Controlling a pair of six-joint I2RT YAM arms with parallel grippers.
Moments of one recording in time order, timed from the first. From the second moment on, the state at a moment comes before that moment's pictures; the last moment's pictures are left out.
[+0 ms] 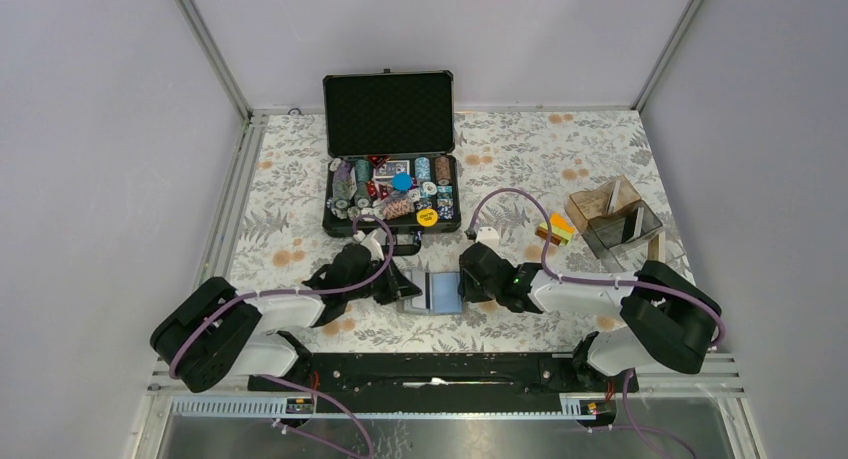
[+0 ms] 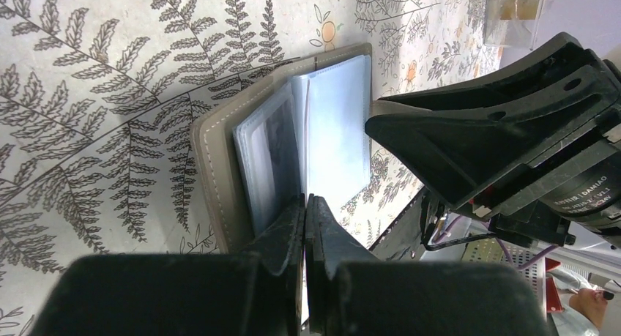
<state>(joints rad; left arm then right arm) -0.68 1.29 0.25 0.44 0.33 -1.00 0.96 1.41 0.59 -0.11 0.23 0.75</state>
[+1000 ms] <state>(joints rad) -0.72 1.35 0.19 0.60 0.32 -1.19 0.96 1.44 0.60 -0.09 0.25 0.76</state>
